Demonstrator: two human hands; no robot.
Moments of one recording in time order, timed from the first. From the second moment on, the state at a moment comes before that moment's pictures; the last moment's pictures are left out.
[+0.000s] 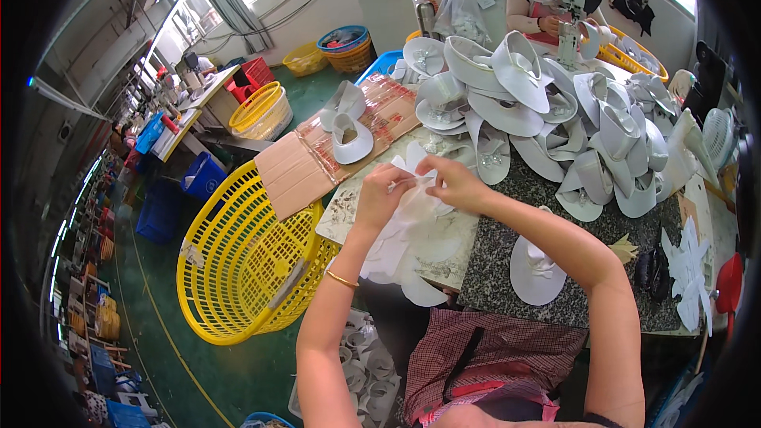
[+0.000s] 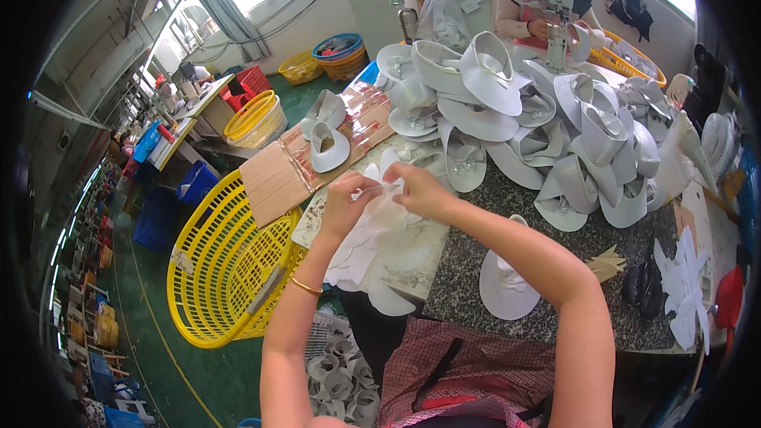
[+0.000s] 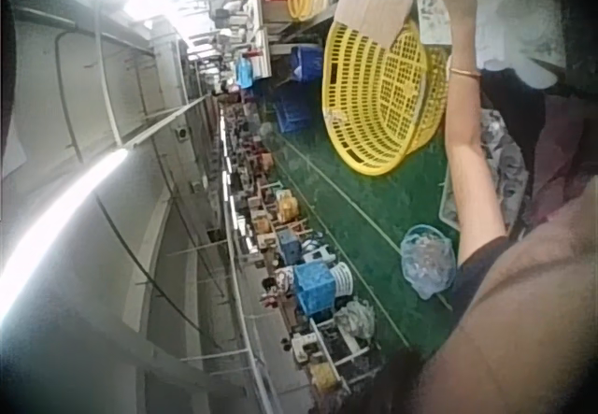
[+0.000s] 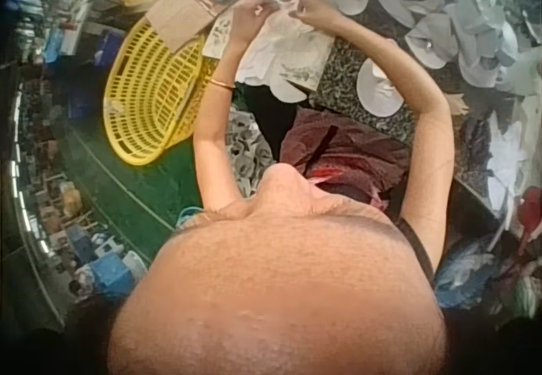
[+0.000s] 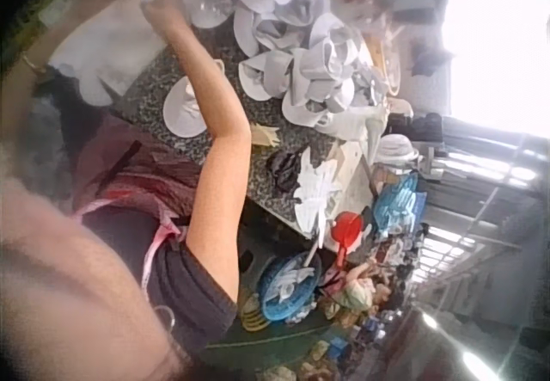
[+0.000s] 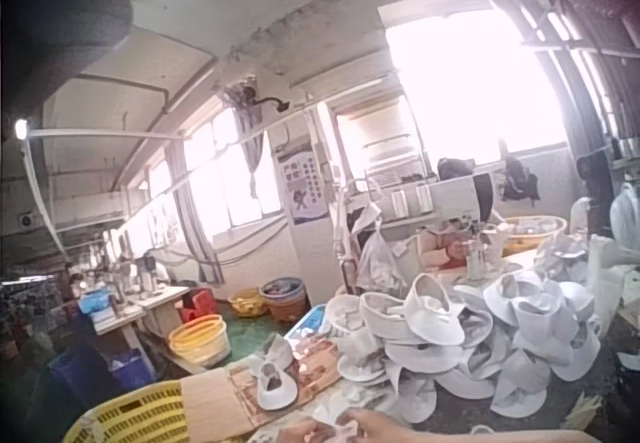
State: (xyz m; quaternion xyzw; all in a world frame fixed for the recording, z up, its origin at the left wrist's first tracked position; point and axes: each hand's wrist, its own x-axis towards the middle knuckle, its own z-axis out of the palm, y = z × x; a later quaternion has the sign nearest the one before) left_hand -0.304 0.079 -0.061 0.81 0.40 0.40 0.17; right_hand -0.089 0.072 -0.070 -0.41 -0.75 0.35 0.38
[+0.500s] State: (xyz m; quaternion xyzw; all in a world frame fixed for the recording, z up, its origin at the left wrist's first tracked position) left_hand -0.326 0.052 -0.069 0.84 0.32 0.43 0.01; right_hand -0.123 0.085 -0.083 -0.46 -0.83 0.14 0.29
